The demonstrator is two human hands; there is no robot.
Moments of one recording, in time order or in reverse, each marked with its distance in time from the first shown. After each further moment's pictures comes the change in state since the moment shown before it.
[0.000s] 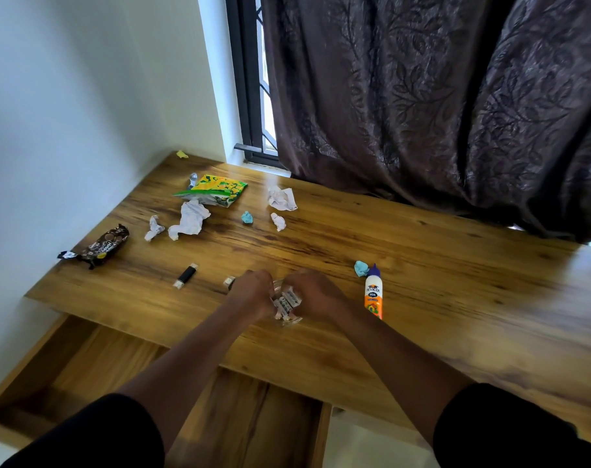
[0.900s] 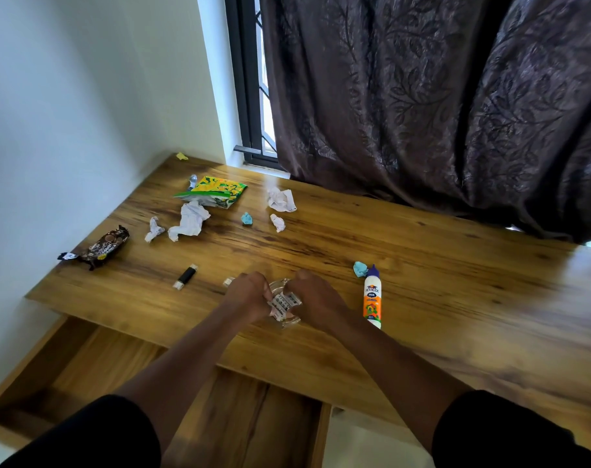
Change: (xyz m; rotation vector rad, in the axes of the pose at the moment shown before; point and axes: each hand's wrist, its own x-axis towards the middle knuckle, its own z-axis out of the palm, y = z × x) left_hand -0.010 -0.004 -0.006 -0.057 -0.008 -0.004; right_hand -0.013 0.002 0.011 -0.007 0.093 -0.013
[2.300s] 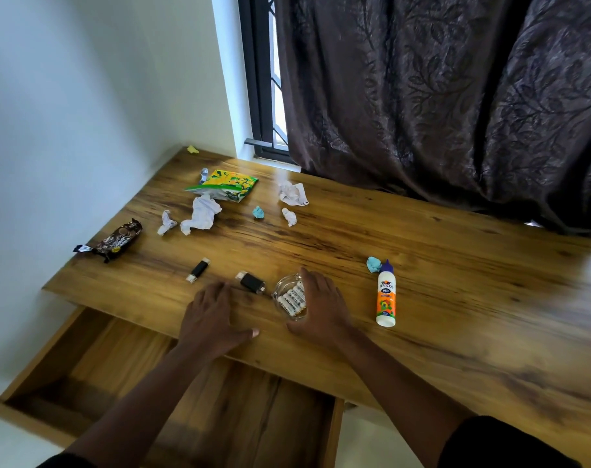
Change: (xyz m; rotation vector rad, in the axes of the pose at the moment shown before) left_hand -0.055 -0.080 0.005 0.150 0.078 -0.075; right_hand -0.011 -0.007 0.040 0.024 0.077 0.080
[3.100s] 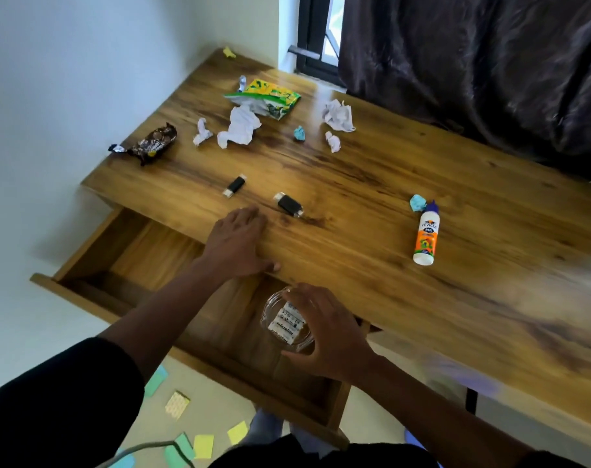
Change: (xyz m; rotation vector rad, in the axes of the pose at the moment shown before) left_hand -0.013 -0.034 -0.005 0.135 -0.067 0.181; right_hand -0.138 -0.053 0.058 0.113 -0.026 -0.420
